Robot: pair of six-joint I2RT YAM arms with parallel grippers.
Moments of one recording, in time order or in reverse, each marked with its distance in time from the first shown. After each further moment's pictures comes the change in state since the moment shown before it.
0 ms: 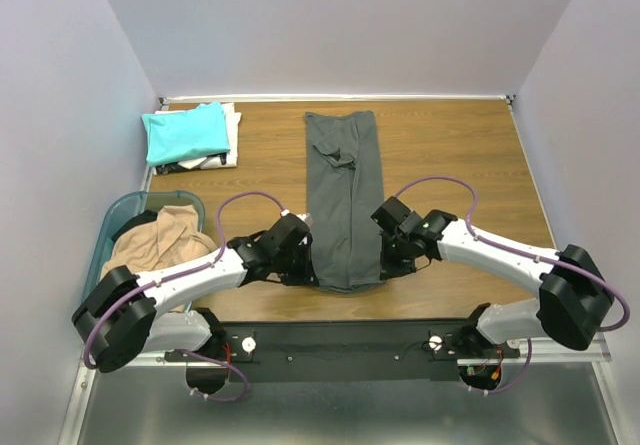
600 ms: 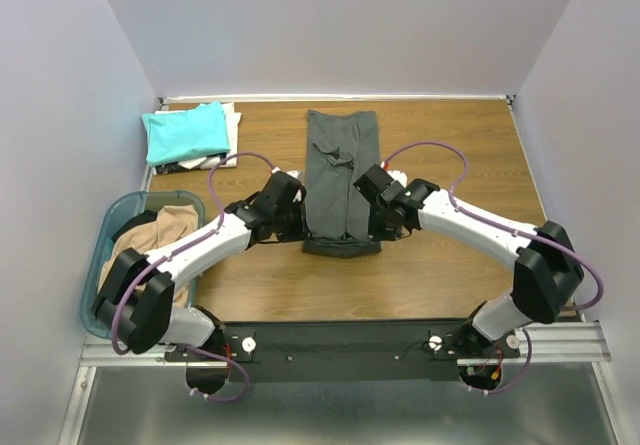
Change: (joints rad) left arm 0.216 0.132 0.250 -0.055 -0.076 0.175; right arm -0.031 0.180 0.311 -0.065 0.228 -0.013
